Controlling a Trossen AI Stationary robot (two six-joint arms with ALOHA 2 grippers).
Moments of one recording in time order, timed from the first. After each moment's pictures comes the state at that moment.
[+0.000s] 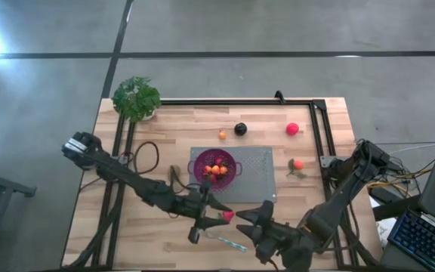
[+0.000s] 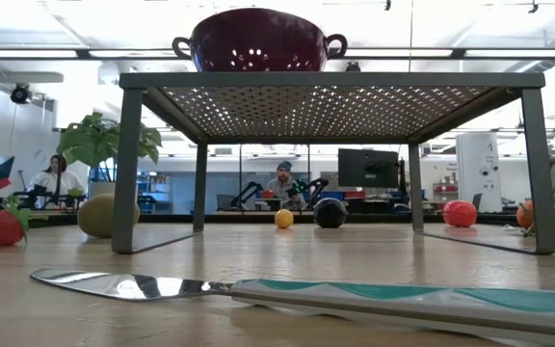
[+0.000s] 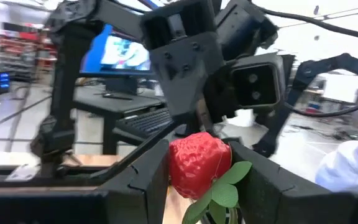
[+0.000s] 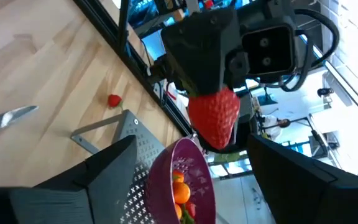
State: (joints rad) left arm -0.49 1.60 0.97 0.85 -0.24 -0.13; right arm 0.81 1.74 1.48 -0.30 1.08 -0.56
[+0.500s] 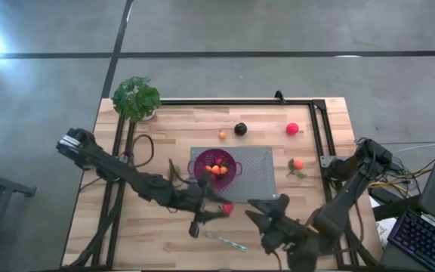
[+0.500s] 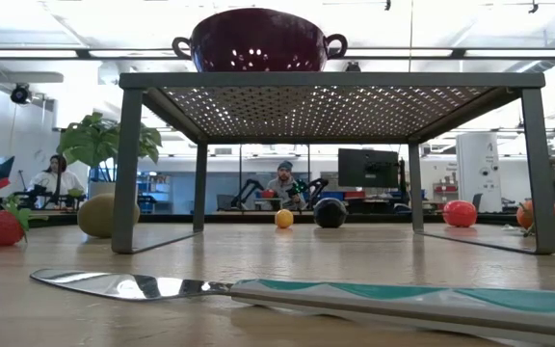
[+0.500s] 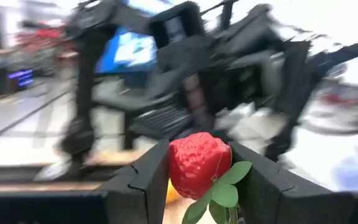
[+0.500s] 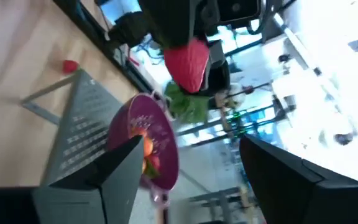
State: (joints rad) left arm -0.46 1.52 1.01 0.65 -0.29 -0.10; right arm 0.84 1.70 1.48 -0.51 1.32 -0.39
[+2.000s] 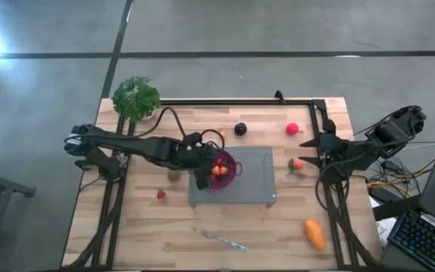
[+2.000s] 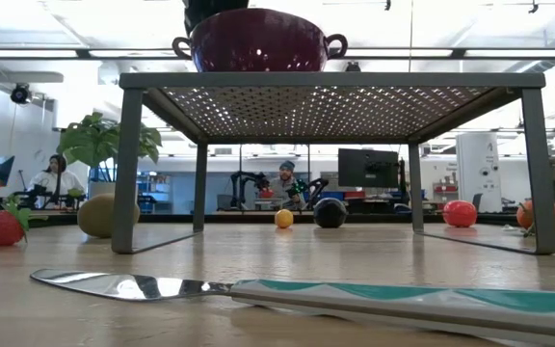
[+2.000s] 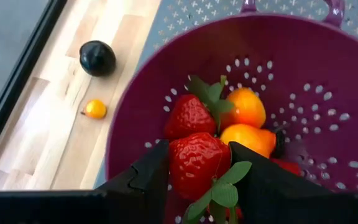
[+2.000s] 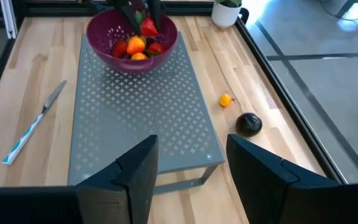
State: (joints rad) left arm -0.15 1.57 1.46 -0.81 -0.36 -0.28; right arm 0.59 0.84 1.23 -1.17 0.65 0.47
